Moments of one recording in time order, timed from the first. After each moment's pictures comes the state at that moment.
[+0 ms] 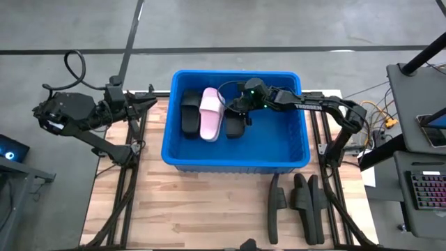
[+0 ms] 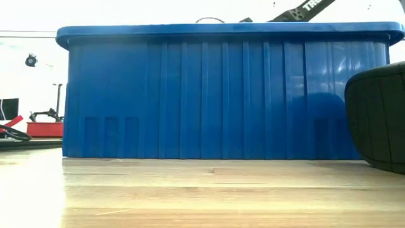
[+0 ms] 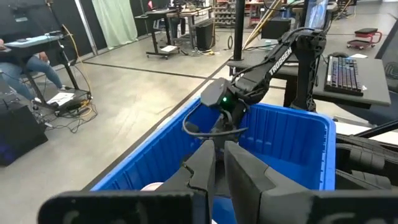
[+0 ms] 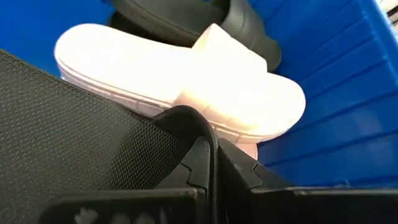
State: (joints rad) left arm -0.34 0.94 1.63 -0.95 -0.82 -0.18; right arm -0.48 1.72 1.20 -0.11 -0.18 -0.73
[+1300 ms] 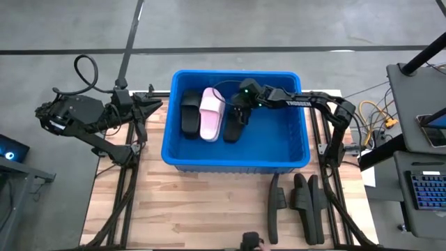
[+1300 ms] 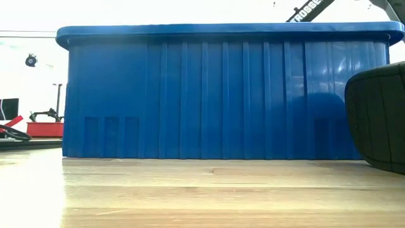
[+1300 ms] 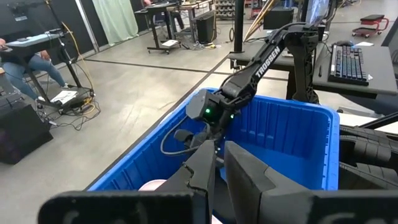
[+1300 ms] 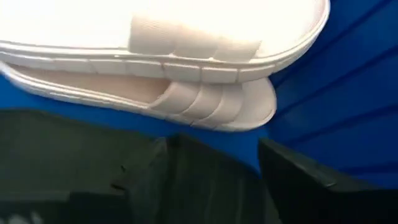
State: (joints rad) left arm -0.34 0.98 1.63 -0.95 -0.83 -0.18; right arm -0.52 1.86 1.26 -0.17 -0.13 -0.50
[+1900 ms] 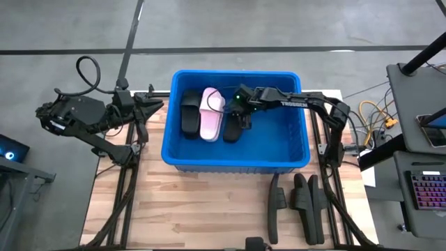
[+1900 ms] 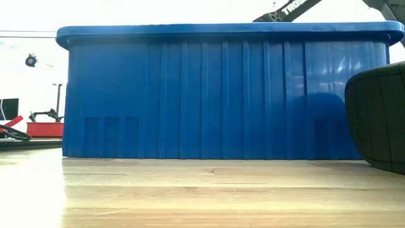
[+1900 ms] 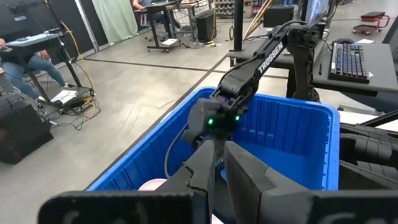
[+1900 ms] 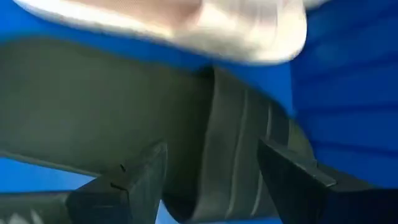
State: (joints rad) left arm -0.34 0.99 1.63 -0.95 -0.83 -0.18; right arm -0.45 1.90 1.44 -0.61 0.09 -0.46
